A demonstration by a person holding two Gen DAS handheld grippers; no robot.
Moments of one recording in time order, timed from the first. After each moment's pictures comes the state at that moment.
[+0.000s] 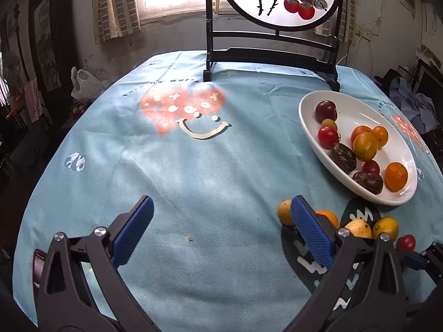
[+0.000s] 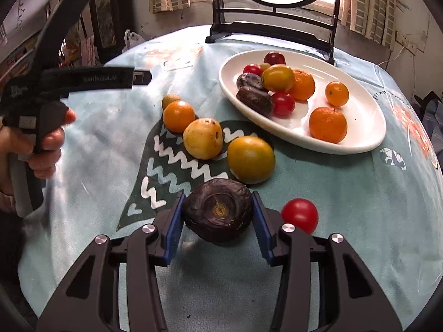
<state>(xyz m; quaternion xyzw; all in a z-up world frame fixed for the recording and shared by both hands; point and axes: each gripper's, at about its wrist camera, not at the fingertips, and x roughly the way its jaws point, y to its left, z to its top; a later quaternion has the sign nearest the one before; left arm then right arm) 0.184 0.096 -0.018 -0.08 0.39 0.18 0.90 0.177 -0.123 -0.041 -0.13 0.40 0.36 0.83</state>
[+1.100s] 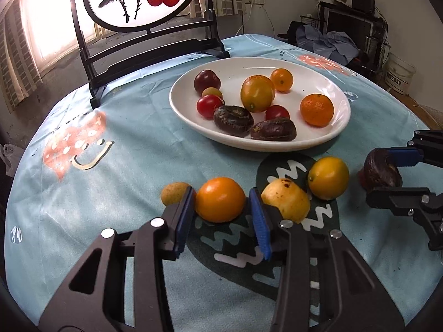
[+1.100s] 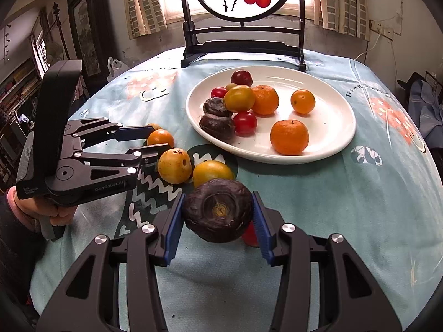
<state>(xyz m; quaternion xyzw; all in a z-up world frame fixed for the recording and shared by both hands) 0.205 0.023 -0.046 0.06 0.39 -0.05 0.92 0.190 -0.148 -0.027 -0.08 0.39 0.33 0.85</state>
